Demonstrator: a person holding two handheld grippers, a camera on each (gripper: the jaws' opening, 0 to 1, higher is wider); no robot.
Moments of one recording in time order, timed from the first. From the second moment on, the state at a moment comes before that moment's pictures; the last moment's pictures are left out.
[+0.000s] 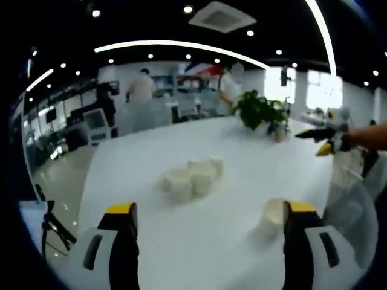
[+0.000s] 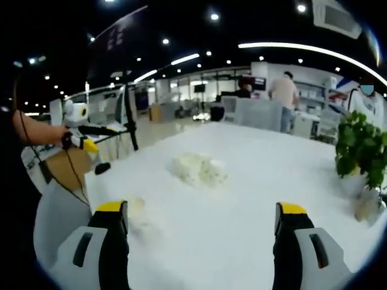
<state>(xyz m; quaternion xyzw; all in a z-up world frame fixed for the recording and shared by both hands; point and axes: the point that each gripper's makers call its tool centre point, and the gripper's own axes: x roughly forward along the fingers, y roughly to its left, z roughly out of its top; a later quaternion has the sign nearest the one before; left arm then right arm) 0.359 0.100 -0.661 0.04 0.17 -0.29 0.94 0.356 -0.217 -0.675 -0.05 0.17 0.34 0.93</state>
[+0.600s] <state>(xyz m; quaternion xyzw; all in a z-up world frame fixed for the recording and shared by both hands) 0.357 0.083 -0.682 0.06 0.18 -0.31 0.93 0.340 -0.232 -0.689 -0.04 0.18 0.34 0.92</state>
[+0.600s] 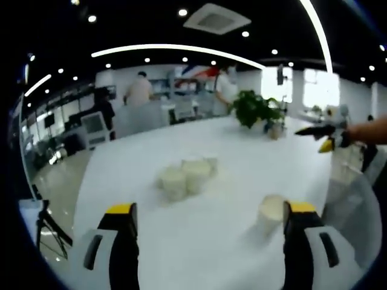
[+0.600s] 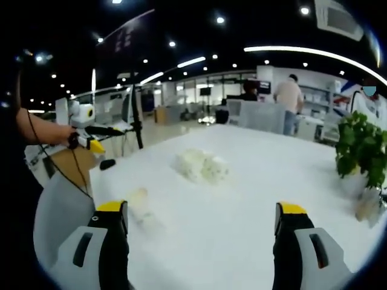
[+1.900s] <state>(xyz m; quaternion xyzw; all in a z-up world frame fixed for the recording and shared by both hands) 0.491 0.066 -0.754 0.08 0.20 -0.31 0.93 0.341 -0.245 -0.689 -0.03 0.18 0.31 0.93</state>
